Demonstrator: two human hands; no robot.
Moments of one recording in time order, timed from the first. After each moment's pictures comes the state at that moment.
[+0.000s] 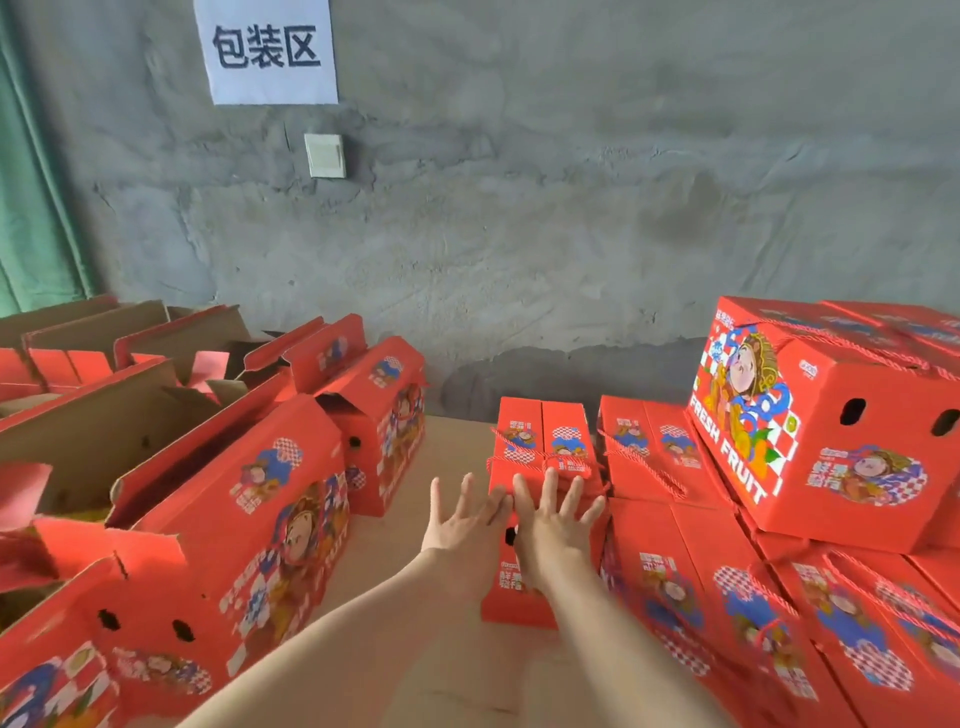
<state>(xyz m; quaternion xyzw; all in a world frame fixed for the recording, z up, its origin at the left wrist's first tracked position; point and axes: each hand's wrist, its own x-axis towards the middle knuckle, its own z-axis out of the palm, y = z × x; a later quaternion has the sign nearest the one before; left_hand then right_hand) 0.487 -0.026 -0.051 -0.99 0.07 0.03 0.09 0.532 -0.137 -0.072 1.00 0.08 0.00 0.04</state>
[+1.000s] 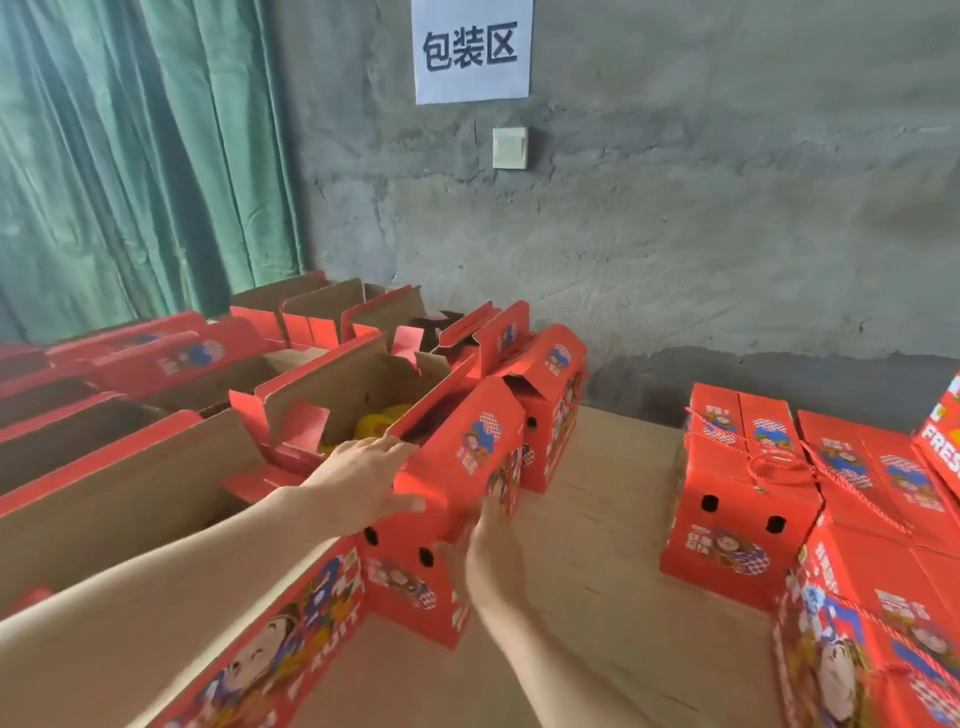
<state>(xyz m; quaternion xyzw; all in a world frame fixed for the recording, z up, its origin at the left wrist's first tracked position) 0.351 0.242 0.022 -1.00 -0.06 -0.03 -0.01 0.397 0.089 -0.071 0.83 0.18 -0.09 -0.53</state>
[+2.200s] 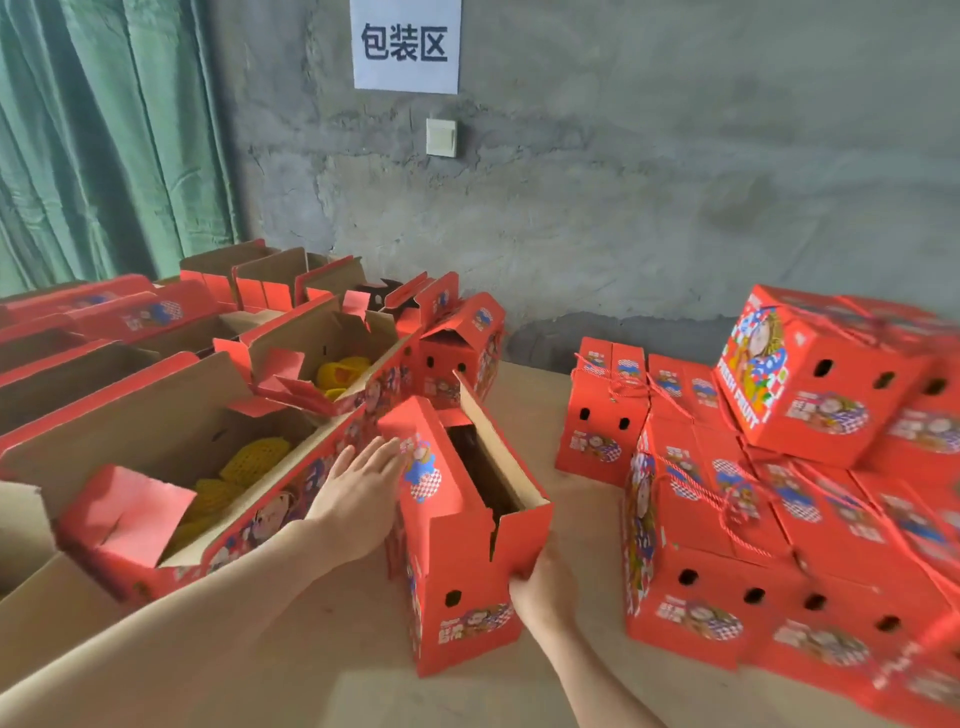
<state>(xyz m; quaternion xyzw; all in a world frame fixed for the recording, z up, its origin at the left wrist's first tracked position) 0.213 0.148 -0.015 -1.00 -0.04 -0.07 -0.02 0.256 -0.076 -0.101 0.91 0.03 -0.02 -0.42</state>
